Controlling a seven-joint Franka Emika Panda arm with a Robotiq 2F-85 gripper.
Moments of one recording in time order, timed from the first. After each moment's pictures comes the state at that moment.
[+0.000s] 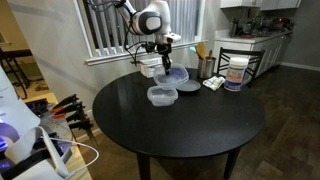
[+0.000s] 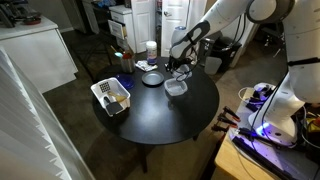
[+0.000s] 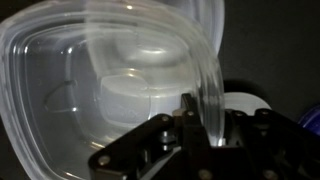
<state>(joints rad) 0.08 0.59 -0.14 -1.93 0.12 2.63 0.45</state>
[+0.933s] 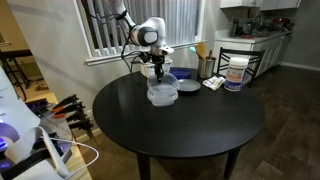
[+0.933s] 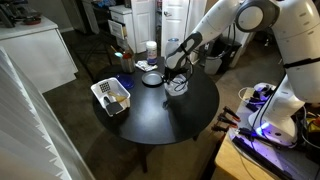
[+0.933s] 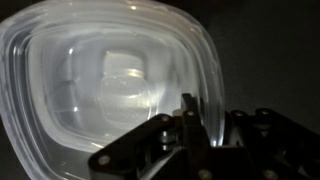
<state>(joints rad) 0.08 0.72 -0.06 -1.86 0.12 2.61 0.40</state>
